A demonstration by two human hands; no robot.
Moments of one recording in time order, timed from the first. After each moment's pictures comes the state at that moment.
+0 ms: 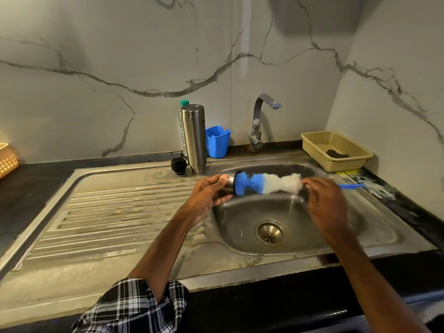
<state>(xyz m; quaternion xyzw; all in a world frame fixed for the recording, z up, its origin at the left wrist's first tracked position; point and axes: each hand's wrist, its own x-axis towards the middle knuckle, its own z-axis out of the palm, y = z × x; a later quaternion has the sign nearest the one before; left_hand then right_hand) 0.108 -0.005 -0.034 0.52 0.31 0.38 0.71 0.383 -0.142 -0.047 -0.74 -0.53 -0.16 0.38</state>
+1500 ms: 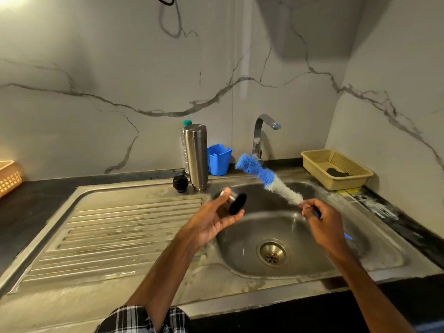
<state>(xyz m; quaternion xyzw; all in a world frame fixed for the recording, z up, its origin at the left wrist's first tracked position) 0.113 -0.020 -0.018 0.35 0.28 0.35 0.82 0.374 -0.134 -0.043 -0.71 -0.45 0.07 0.53</state>
